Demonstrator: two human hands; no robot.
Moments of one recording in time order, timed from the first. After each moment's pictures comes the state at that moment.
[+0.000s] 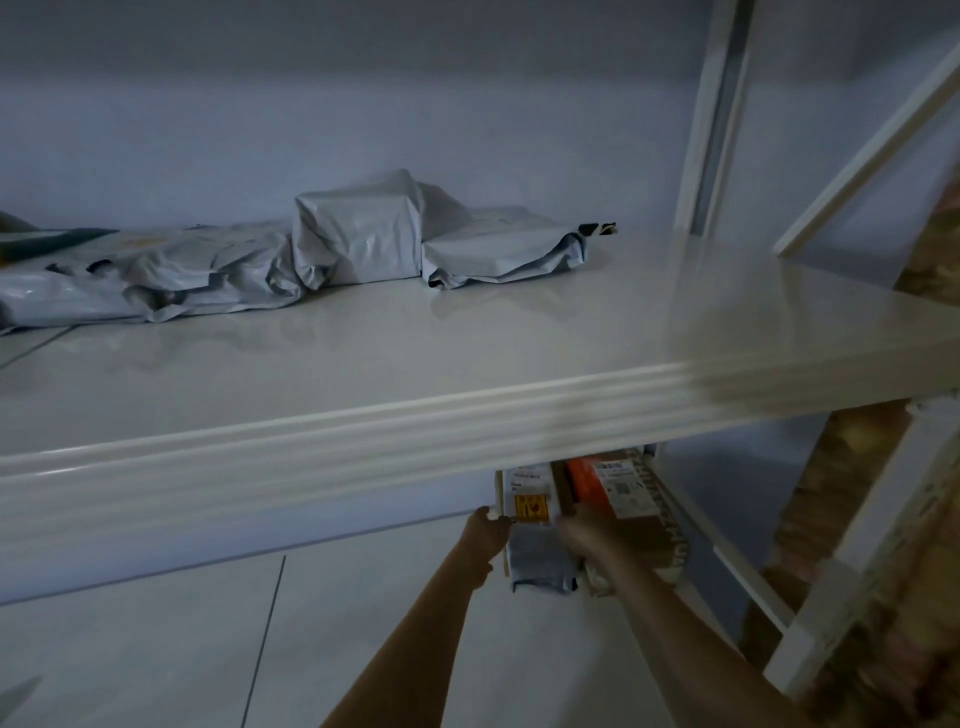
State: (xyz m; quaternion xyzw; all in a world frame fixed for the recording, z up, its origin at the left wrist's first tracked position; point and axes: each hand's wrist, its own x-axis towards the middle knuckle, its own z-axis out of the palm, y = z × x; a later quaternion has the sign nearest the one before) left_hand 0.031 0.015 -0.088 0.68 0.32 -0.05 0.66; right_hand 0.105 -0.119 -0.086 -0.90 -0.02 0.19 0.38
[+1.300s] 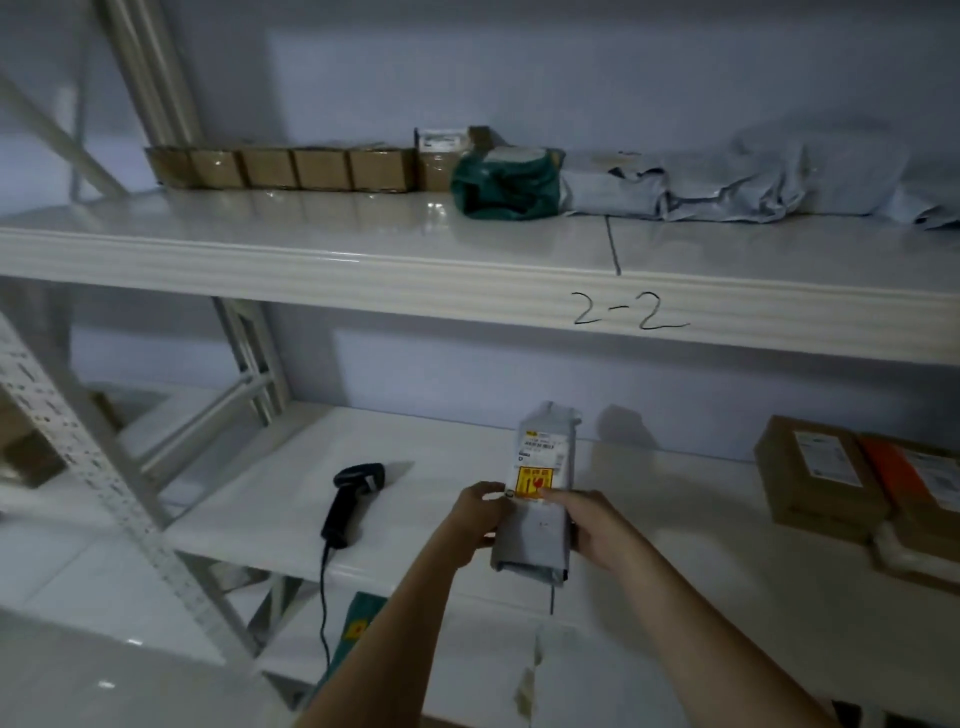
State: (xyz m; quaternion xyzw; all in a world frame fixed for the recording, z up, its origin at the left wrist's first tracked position) left_hand -0.349 0.272 -0.121 0.59 0.40 0.09 0.69; right_hand -0.224 0.159 -0.116 -0.65 -0.05 0.45 0.61
